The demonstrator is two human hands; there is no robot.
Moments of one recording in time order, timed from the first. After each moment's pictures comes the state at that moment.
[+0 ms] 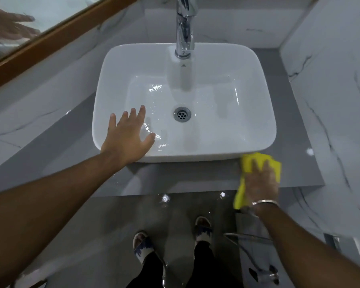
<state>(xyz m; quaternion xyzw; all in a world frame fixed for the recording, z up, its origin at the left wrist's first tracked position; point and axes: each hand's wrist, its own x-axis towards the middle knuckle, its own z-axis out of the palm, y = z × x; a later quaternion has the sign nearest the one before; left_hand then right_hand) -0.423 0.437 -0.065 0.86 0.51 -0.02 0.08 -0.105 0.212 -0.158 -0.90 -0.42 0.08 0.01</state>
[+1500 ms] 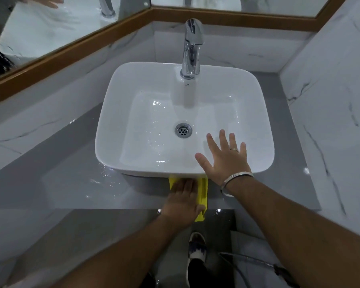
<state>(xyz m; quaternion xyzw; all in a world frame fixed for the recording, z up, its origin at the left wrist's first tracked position) -0.342 0.299 -0.150 0.89 0.36 -0.18 0.22 -0.163 0.338 -0.059 -0.77 -0.63 0.11 -0.05</state>
